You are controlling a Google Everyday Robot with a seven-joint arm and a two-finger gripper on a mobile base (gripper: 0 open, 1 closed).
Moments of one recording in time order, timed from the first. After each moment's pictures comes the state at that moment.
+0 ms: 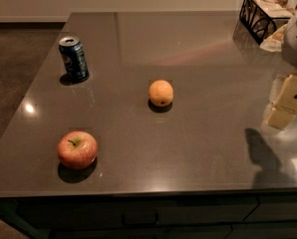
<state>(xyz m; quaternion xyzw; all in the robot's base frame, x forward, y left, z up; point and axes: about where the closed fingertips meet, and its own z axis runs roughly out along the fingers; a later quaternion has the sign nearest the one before) 0.439 -0.215 0.981 -0.60 0.78 -0.04 0.17</state>
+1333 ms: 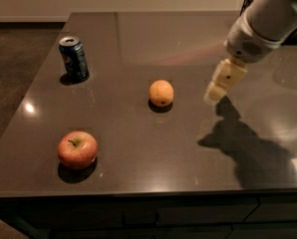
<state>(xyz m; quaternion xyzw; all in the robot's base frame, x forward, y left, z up) 0.549 -0.173 0.935 -0.54 0.81 0.00 0.22</state>
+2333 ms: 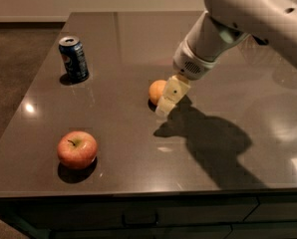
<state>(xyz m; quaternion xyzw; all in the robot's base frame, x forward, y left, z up) 0.570 -0.061 0.872 -0.58 0.78 0.09 0.21</state>
